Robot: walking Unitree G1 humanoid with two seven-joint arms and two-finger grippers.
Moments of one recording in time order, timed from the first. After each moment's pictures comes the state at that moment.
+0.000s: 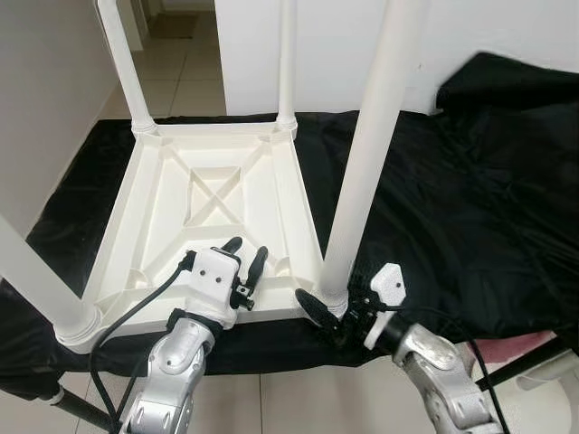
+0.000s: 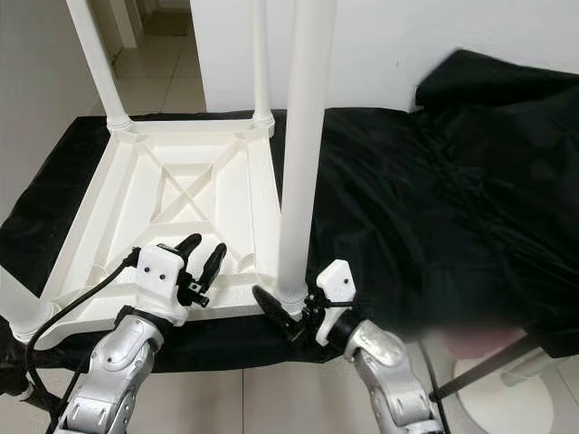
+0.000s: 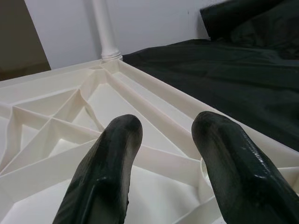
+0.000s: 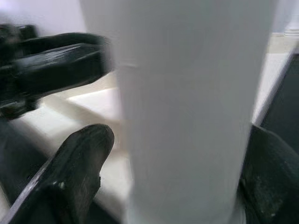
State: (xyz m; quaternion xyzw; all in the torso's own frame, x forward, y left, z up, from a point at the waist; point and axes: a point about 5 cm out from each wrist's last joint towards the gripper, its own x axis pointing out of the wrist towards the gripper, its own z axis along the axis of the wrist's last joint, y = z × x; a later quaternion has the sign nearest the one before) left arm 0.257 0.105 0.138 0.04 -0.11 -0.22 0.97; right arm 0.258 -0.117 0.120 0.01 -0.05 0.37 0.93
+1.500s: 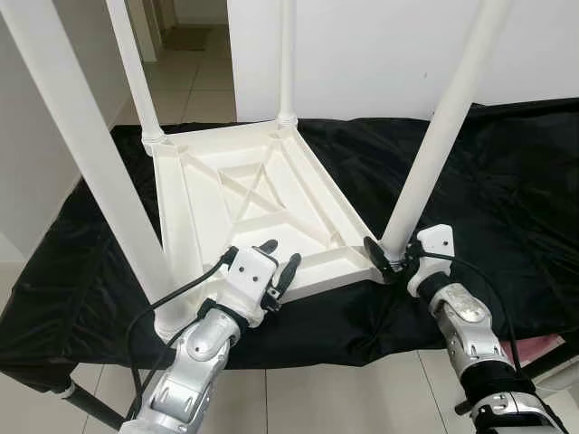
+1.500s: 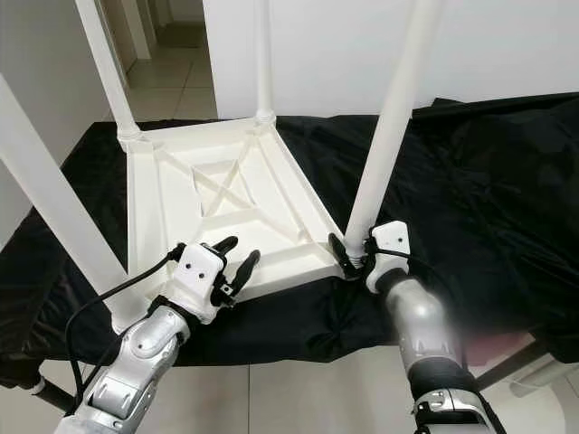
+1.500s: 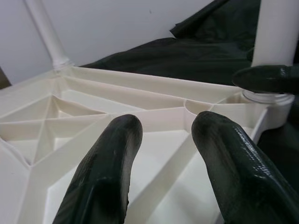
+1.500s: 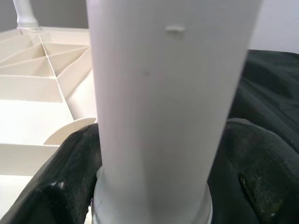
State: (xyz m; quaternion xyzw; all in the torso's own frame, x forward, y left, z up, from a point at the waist) left arm 0.262 0.068 0.134 0.06 -0.10 -0.31 0.94; right arm 0.324 -0.210 0.118 -0.06 -0.06 0.16 0.98
